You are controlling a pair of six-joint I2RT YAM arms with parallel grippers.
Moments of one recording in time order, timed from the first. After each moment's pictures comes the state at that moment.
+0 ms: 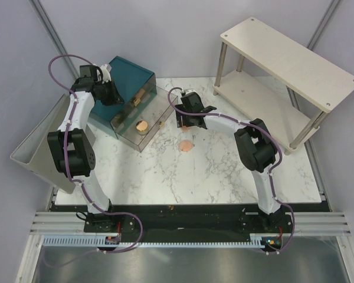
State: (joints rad) left arm 0.09 1.90 1.70 -0.66 0.40 -0.13; right arm 0.60 2.16 1.63 -0.26 0.16 0.34
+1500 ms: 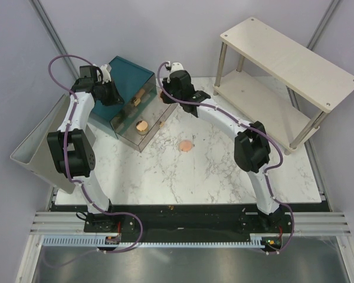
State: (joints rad) left arm 0.09 1.89 1.68 -0.64 0.40 -0.13; right arm 0.66 2.20 2.00 -0.23 0.08 0.36
